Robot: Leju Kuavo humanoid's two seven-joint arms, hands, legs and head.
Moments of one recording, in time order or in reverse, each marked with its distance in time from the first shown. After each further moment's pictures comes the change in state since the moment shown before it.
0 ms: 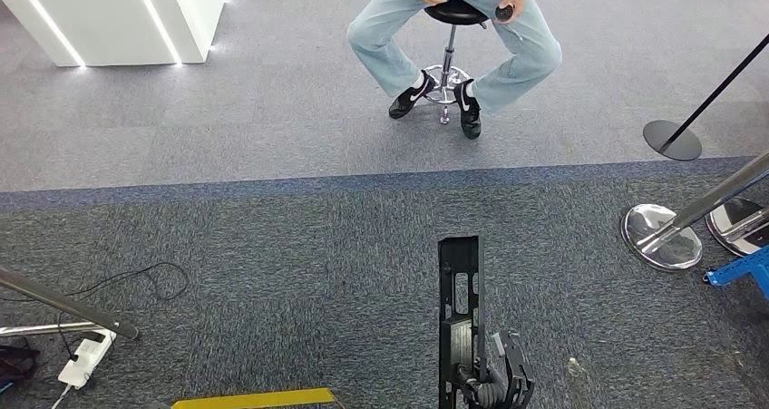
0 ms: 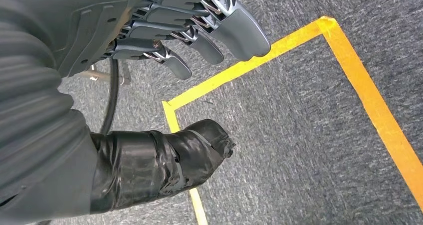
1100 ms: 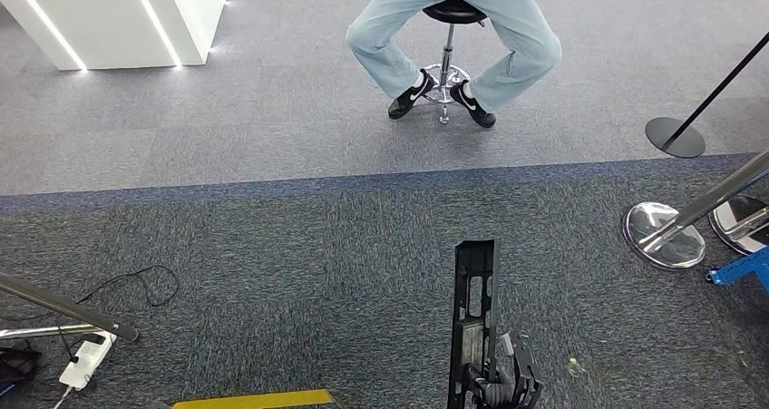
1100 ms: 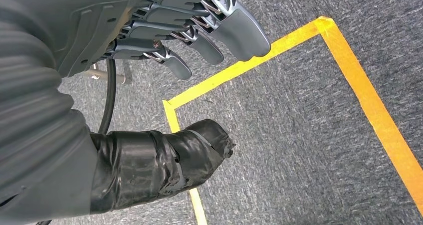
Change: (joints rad) left arm 0.000 0.002 0.000 0.000 0.000 0.000 0.000; right arm -0.014 0.038 -0.061 0.111 0.000 0.002 -0.002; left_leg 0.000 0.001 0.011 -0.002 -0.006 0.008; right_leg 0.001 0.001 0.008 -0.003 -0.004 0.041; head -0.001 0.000
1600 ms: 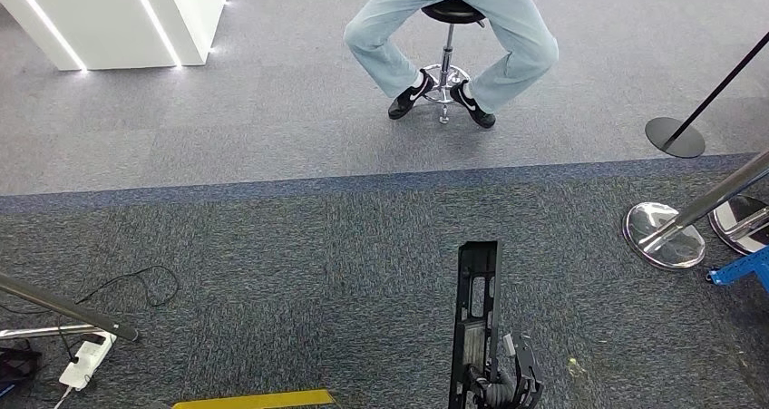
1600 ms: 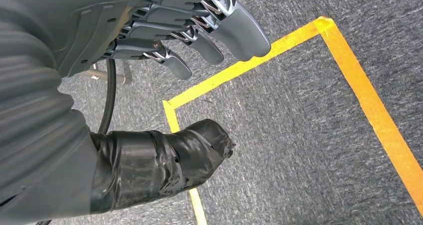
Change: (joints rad) left arm 0.000 0.000 0.000 0.000 0.000 0.000 0.000; right arm -0.001 0.006 -0.017 0.012 0.000 0.000 0.000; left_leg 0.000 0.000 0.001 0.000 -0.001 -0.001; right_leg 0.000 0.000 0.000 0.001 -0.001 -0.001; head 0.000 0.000
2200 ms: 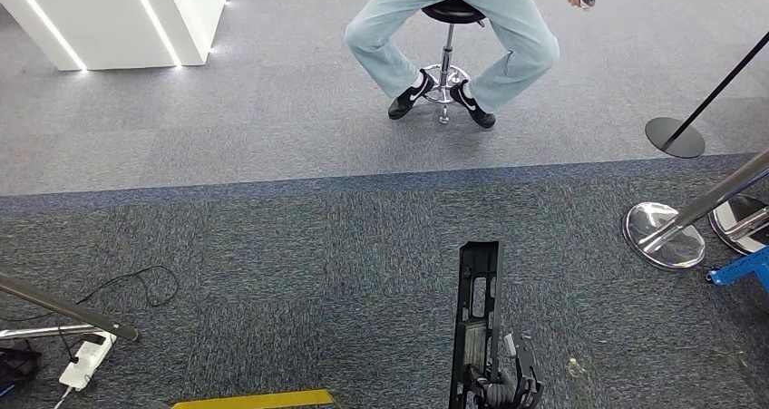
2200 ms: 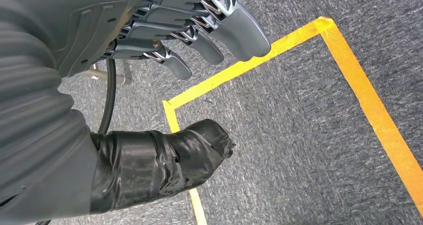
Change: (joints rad) left arm 0.000 0.000 0.000 0.000 0.000 0.000 0.000; right arm 0.000 0.000 -0.006 0.002 0.000 0.000 0.000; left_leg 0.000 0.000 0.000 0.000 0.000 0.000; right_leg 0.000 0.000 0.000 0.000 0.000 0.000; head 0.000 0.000
